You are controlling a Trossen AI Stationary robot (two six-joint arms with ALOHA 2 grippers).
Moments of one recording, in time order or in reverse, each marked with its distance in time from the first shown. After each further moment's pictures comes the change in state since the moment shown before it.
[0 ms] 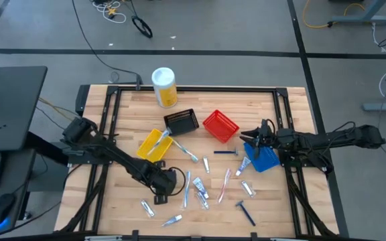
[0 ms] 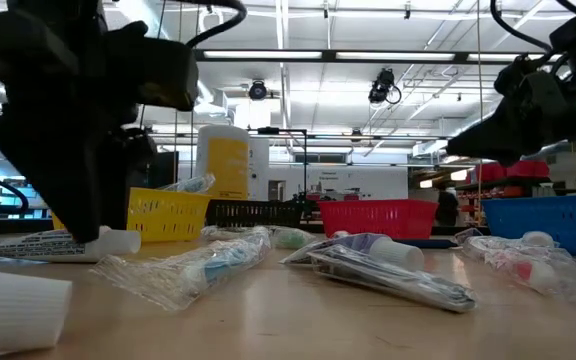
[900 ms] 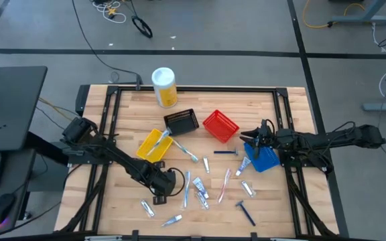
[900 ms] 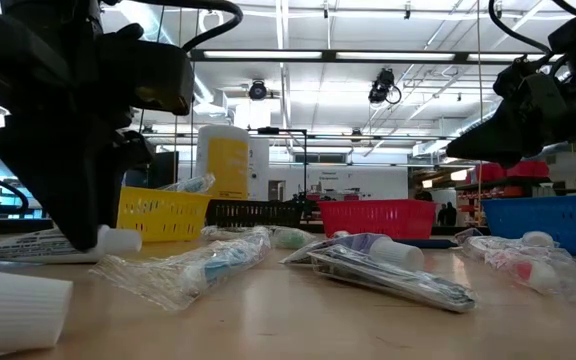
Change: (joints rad) left arm -0.001 -0.001 -0.009 0.006 -0.003 0.008; right arm 0.000 0.009 0.000 0.000 0.000 0.011
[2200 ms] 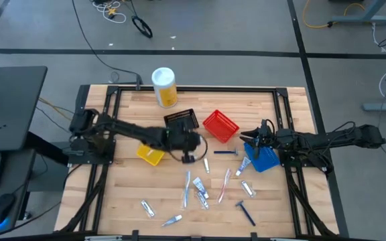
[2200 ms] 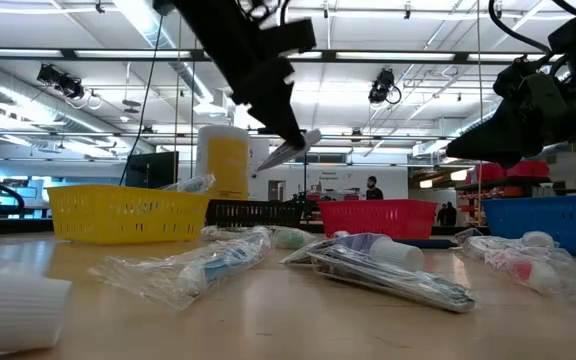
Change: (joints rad) left arm 0.400 0.000 0.248 0.084 -0.361 0.583; right arm 0.000 0.000 0.000 0.000 0.000 0.000
